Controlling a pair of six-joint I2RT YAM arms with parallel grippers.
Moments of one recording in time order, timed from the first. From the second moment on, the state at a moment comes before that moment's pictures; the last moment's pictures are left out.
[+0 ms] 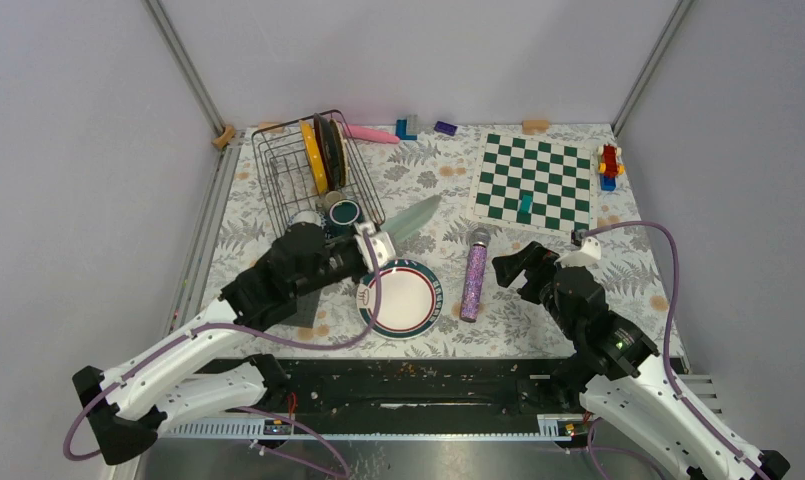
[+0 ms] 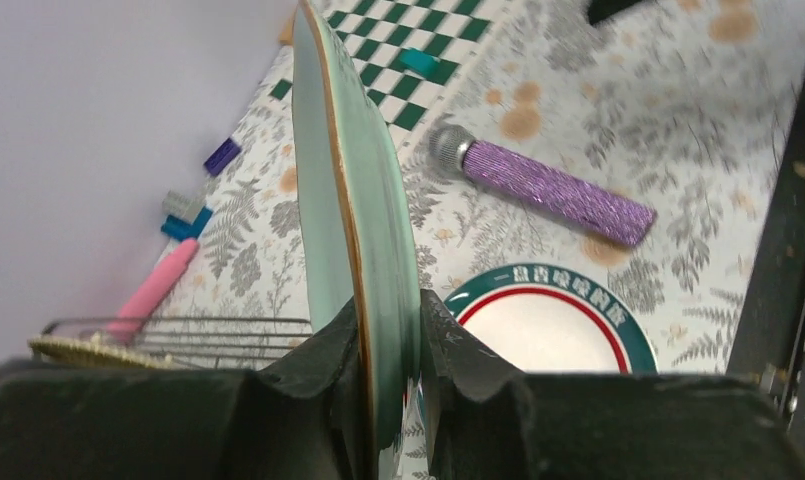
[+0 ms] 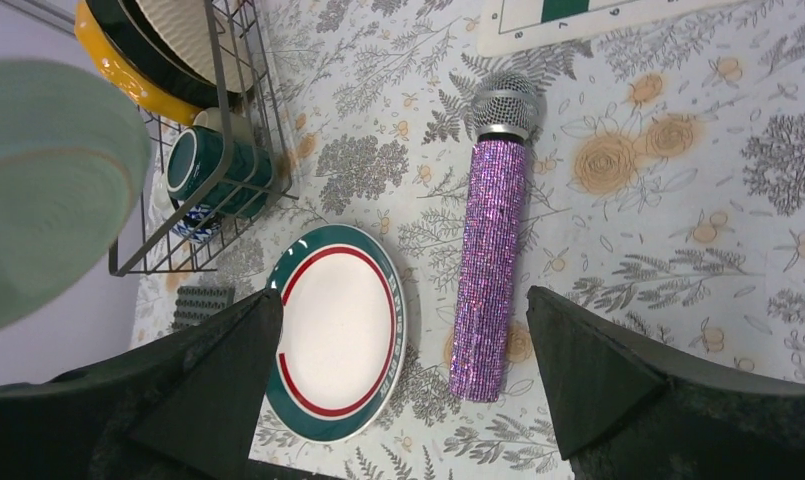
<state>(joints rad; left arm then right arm) -0.81 0.88 0.92 -0.24 0.16 0.40 0.67 0.48 0.55 -0.46 0.37 0.82</state>
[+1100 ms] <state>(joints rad) -1.37 1.11 0.60 0.31 -0.48 1.26 0.67 0.62 0.59 -0.31 0.05 1.11</state>
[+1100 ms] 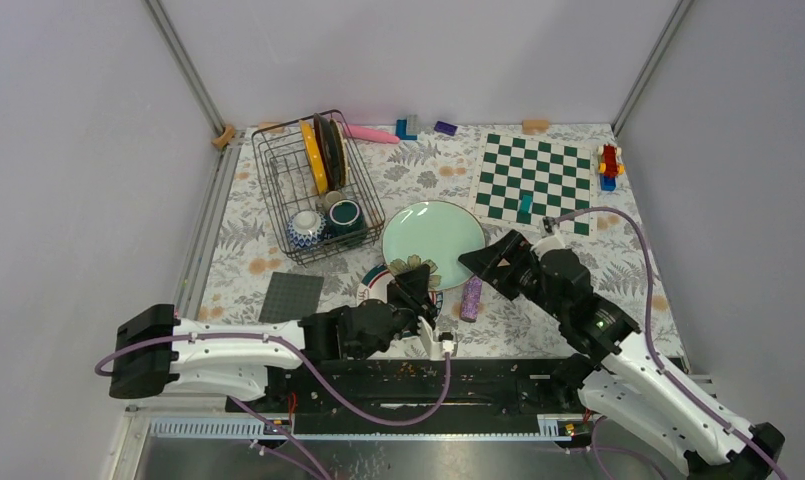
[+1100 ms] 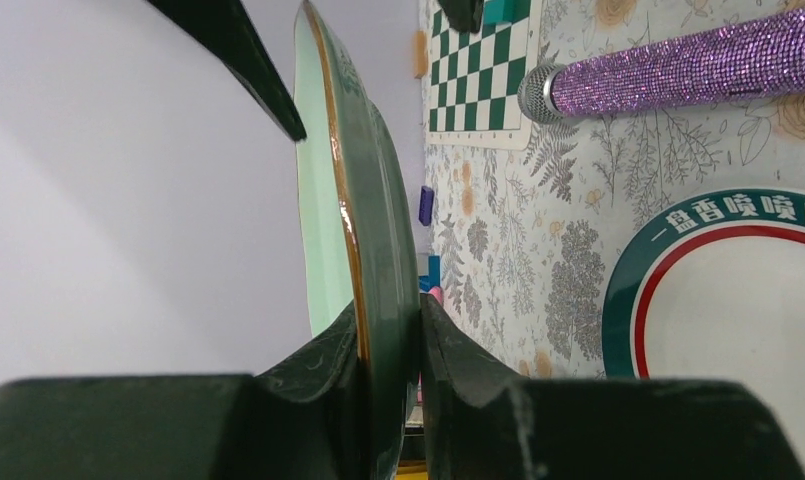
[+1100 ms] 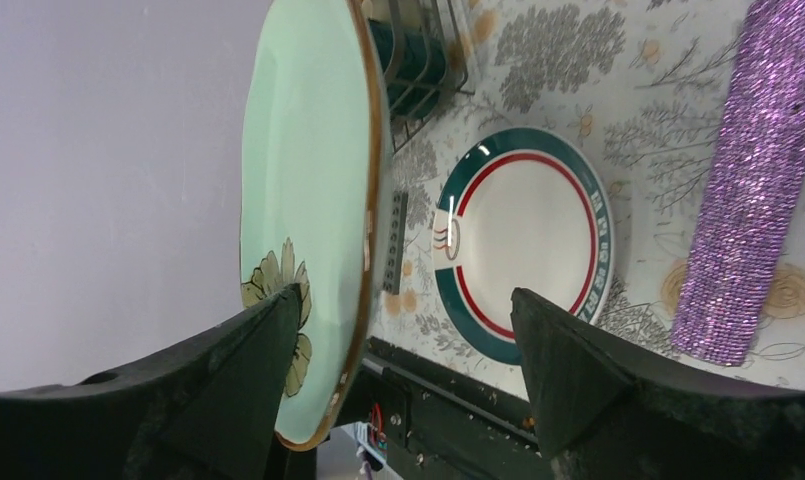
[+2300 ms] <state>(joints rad) -1.37 1.17 0.65 0.29 -0.55 1.27 0.67 0.71 0.57 -0.27 -0.04 1.21</state>
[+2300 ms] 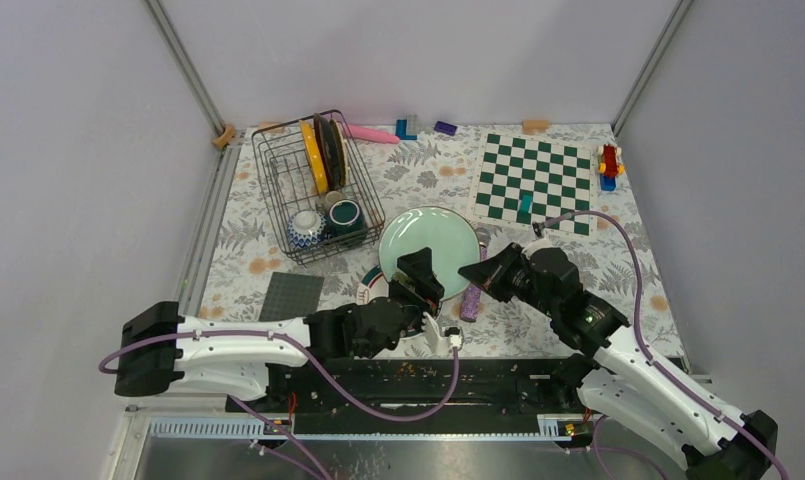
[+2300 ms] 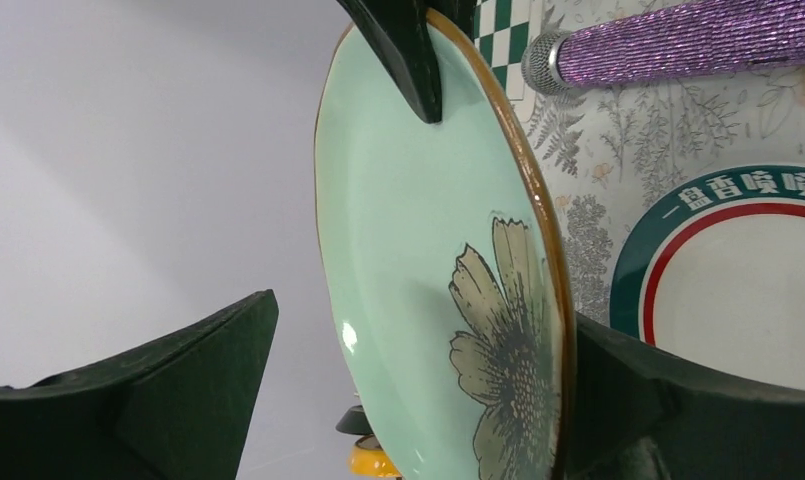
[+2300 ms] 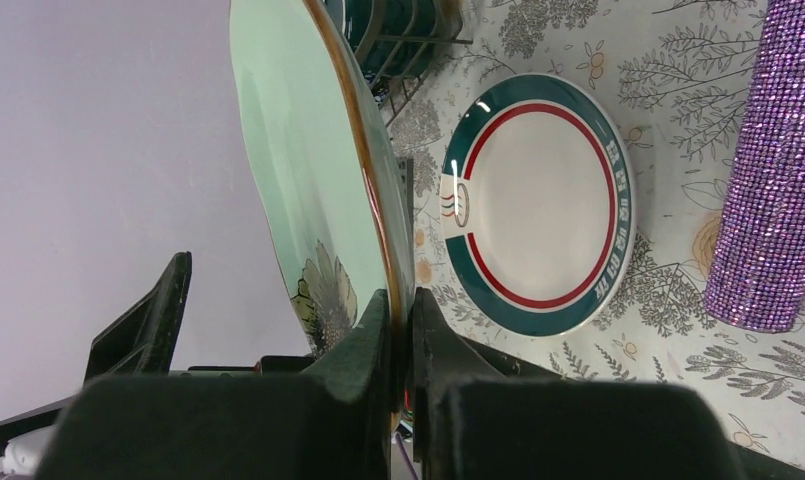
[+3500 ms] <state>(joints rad) -1.03 0.74 0.74 0.04 -0.83 -0.30 0.63 0.85 0.48 -0.18 -0.16 1.08</state>
